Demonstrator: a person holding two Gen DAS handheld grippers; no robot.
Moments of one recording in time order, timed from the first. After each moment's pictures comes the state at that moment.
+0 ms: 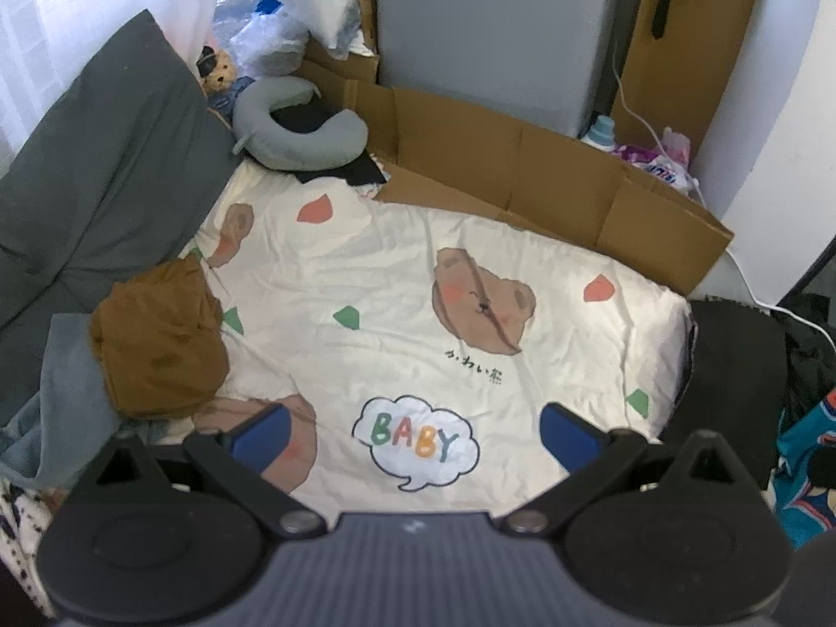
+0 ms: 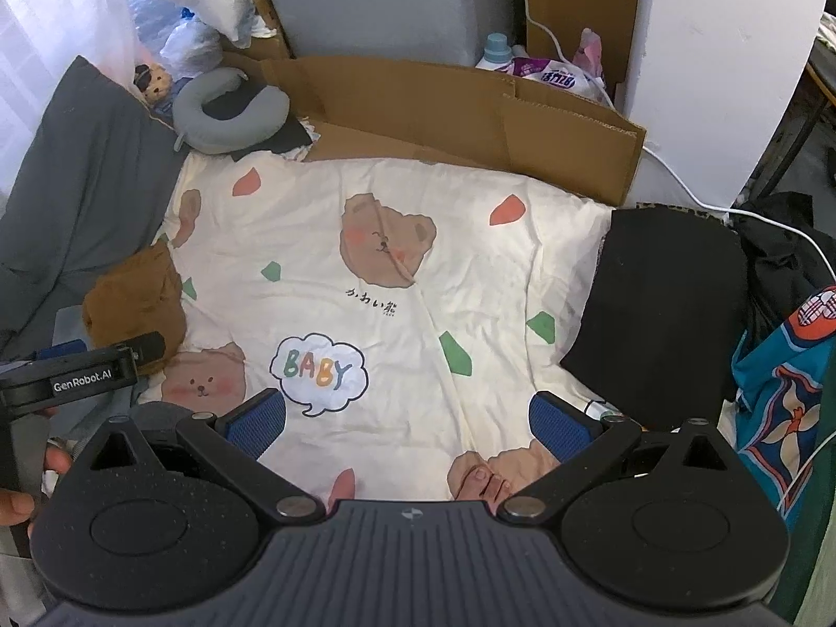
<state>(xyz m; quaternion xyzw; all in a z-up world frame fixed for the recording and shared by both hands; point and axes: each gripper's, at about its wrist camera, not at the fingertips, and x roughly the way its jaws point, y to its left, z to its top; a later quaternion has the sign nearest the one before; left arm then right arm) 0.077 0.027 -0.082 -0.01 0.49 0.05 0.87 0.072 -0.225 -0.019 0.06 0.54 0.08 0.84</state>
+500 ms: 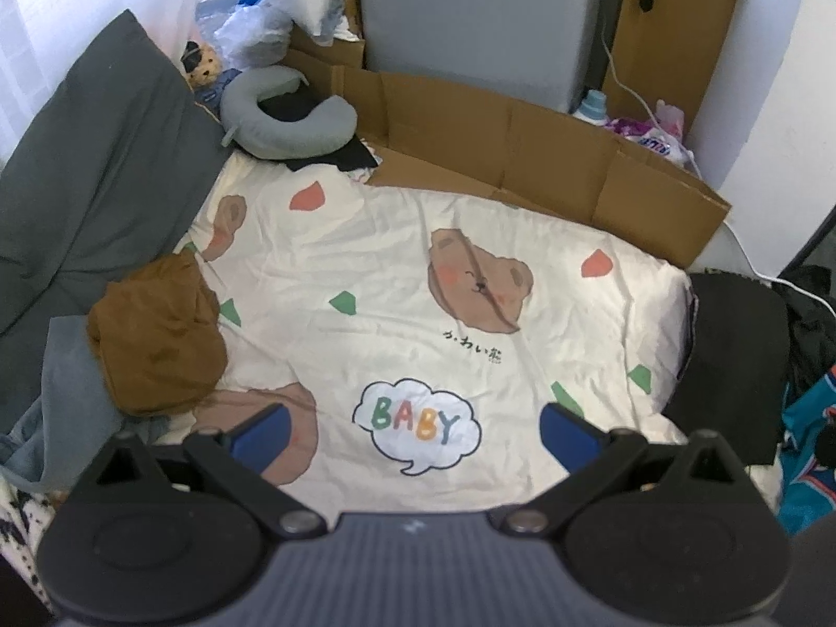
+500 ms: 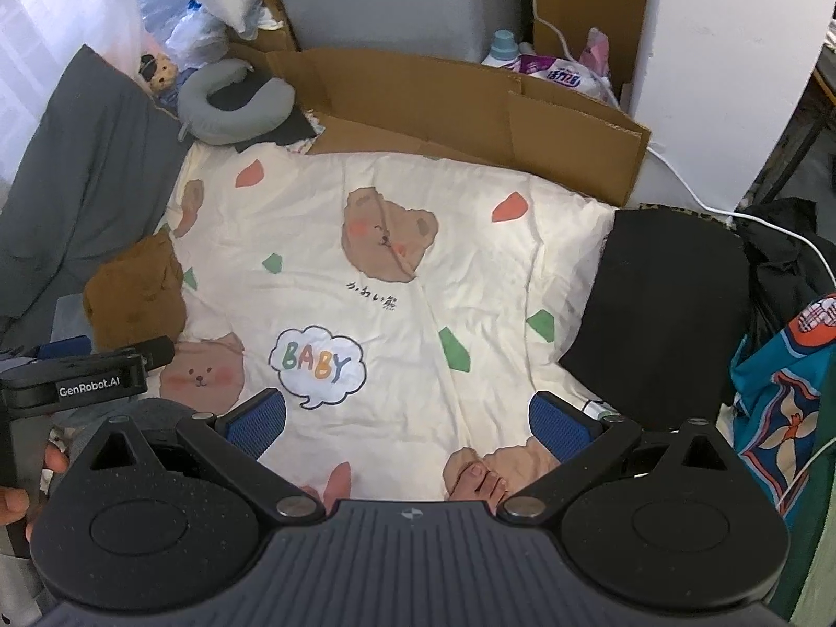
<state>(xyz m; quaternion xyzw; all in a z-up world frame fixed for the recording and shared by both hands) 0.079 0.020 -0.091 0.00 0.51 0.04 0.86 0.071 -0.226 -0.019 0.05 0.54 0.08 0.84</state>
